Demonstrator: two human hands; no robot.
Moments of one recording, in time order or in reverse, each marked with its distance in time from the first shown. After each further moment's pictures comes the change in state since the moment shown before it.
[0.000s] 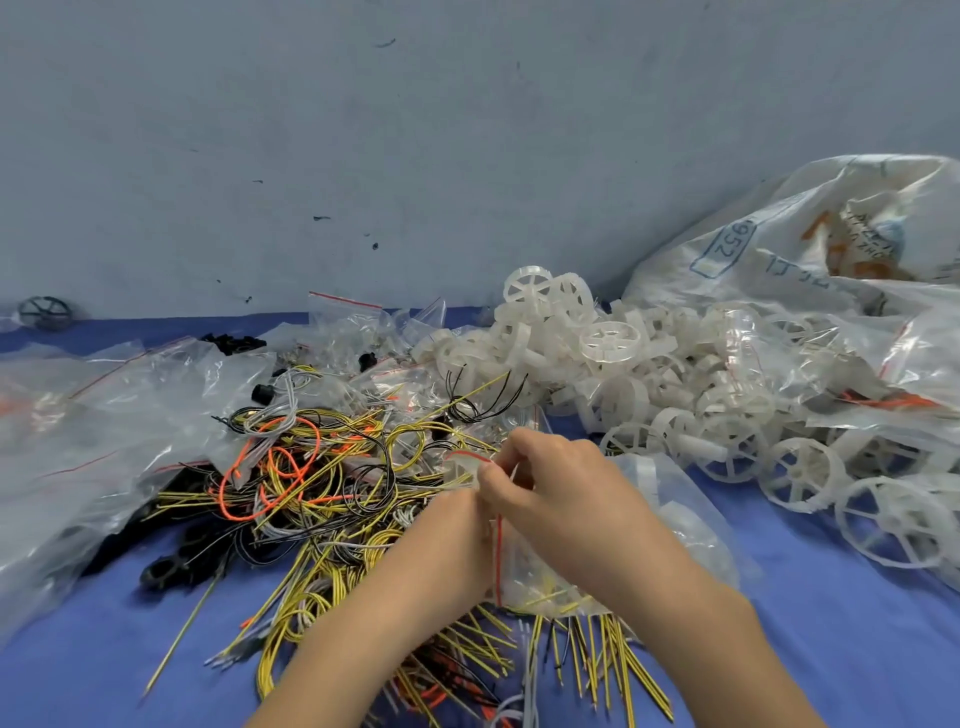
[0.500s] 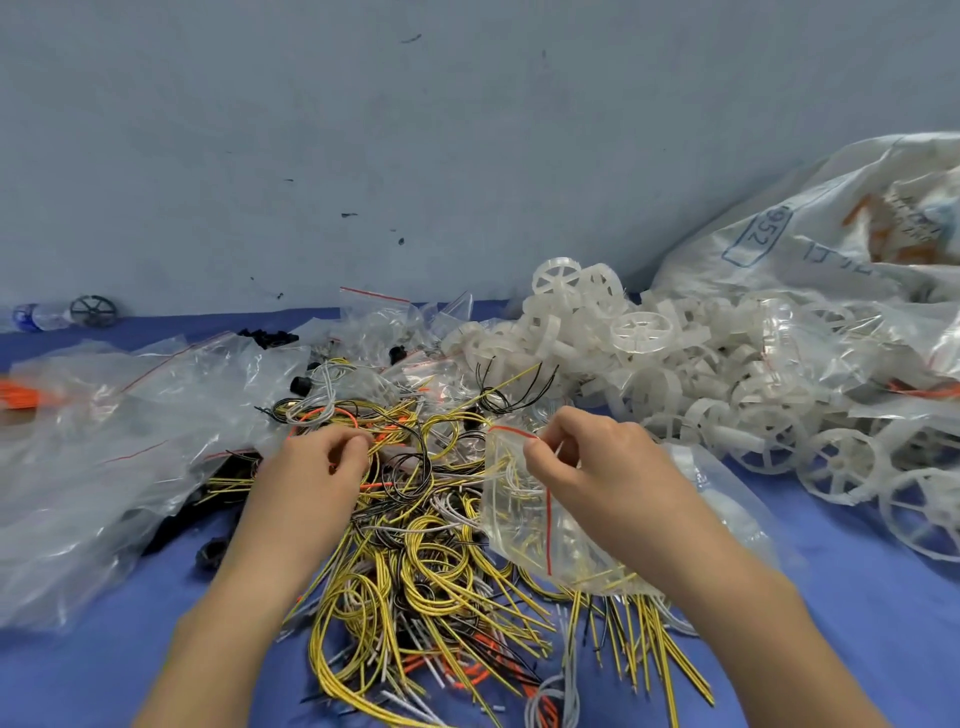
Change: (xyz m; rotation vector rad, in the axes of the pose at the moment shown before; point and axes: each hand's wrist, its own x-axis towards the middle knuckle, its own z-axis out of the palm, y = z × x) left_hand -0.038 -0.062 -0.078 -0.009 0.575 -0.305; right_hand 0.000 0.002 0.000 0.013 0.092 0.014
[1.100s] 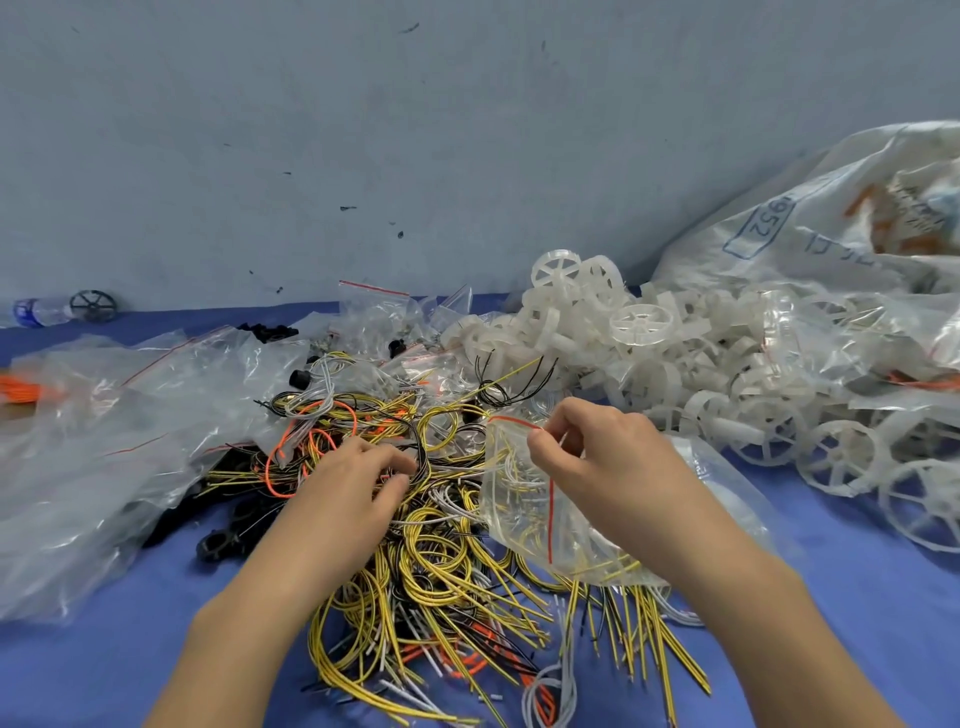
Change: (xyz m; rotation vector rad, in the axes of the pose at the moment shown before) left_hand -0.009 -0.004 0.017 0.213 -0.302 0.138; right_hand 0.001 0.003 -0.003 0.011 -0.006 -0.003
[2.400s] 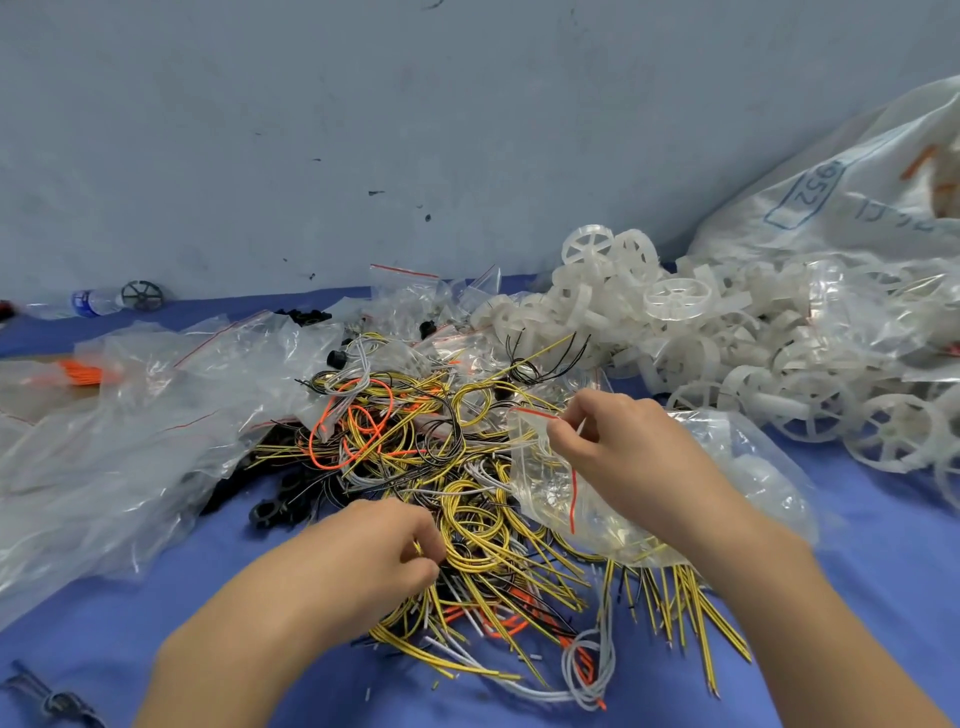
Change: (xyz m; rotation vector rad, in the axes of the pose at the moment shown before) left_hand -0.050 0.010 -0.027 0.187 -0.428 0.003; right_hand 0.005 0.003 0.021 -0.072 -0.048 0.022
